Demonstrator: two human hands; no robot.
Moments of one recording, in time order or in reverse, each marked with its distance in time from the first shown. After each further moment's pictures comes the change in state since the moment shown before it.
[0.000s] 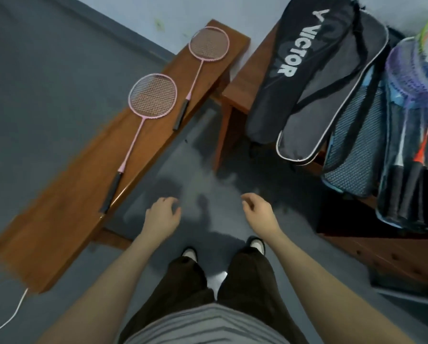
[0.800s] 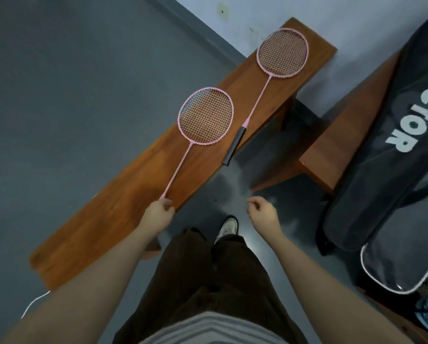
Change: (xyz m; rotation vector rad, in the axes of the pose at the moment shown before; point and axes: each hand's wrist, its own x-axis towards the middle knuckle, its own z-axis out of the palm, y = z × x) left_hand 0.179 -0.085 -0.121 -0.226 -0.053 -0.463; right_hand 0.216 -0.132 0.067 0.135 -0.168 0.150
